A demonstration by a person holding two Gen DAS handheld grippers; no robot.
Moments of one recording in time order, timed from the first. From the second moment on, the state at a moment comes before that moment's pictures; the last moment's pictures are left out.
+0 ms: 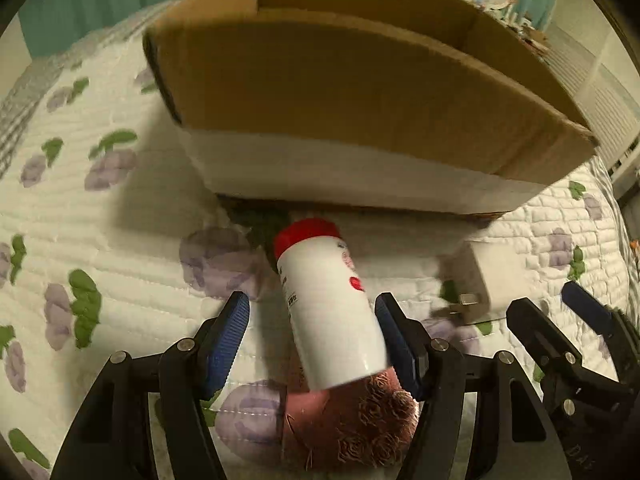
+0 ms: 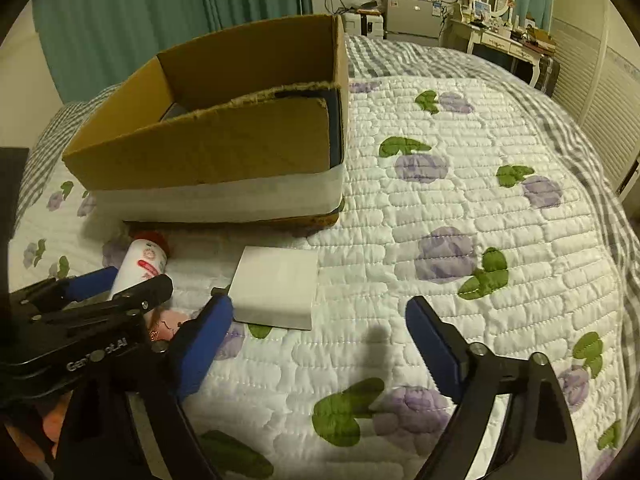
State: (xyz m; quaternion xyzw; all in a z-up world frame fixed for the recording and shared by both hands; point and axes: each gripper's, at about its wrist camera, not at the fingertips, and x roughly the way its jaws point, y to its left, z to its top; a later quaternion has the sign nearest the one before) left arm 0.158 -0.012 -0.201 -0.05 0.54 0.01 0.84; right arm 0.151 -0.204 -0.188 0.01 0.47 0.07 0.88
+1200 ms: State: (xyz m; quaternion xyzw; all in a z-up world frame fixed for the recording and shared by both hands) left arm 0.099 -0.013 -0.097 -0.02 0.48 -0.04 0.87; right arm 0.136 -0.172 -0.120 0.00 0.47 0.09 0.88
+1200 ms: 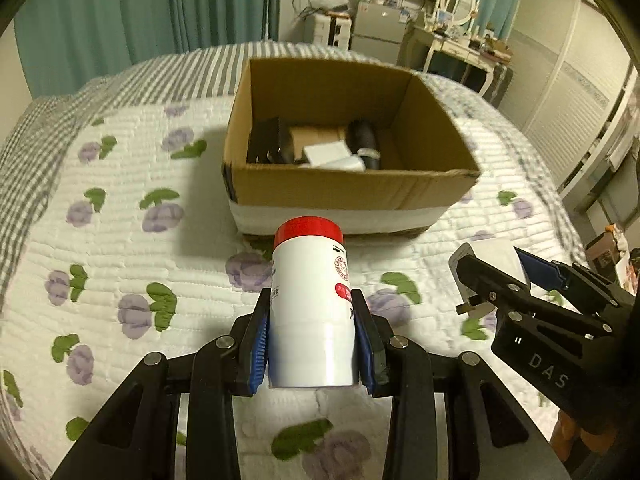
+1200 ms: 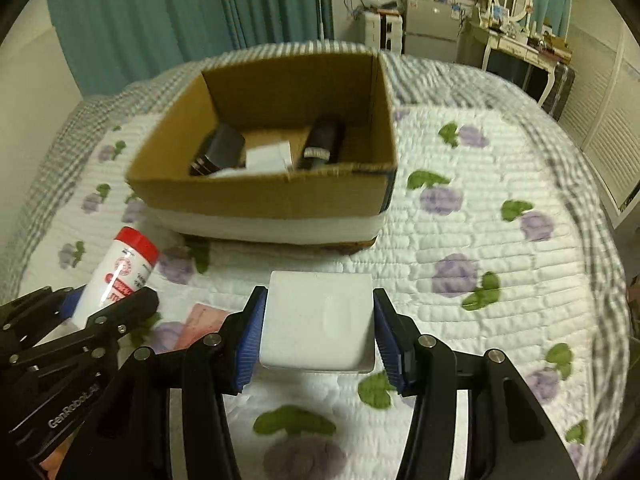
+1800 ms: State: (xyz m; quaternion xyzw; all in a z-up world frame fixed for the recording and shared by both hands) left arm 0.103 -0.010 -0.014 -0.03 0.41 -0.05 0.91; right arm 0.106 -0.184 0.003 0.00 0.38 0.12 0.92
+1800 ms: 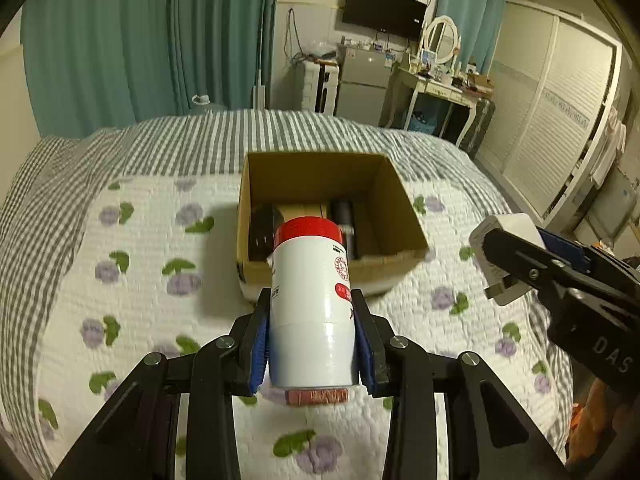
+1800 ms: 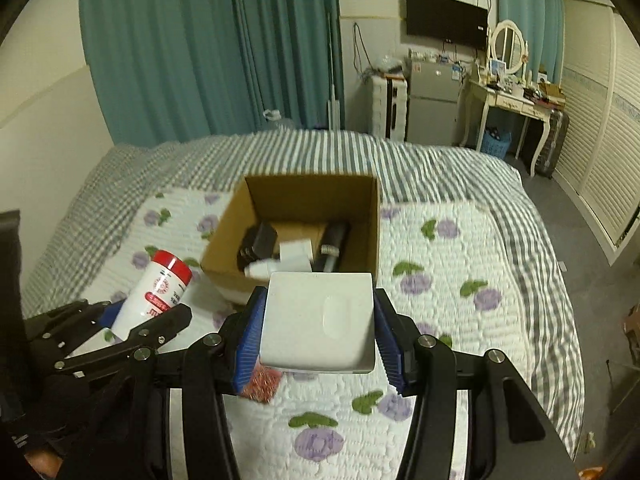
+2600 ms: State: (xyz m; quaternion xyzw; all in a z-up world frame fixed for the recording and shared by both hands) left arm 0.281 -0.016 -0.071 0.02 0.44 -0.06 0.90; right arm 0.302 -0.165 -0.039 0.00 0.41 0.12 0.91
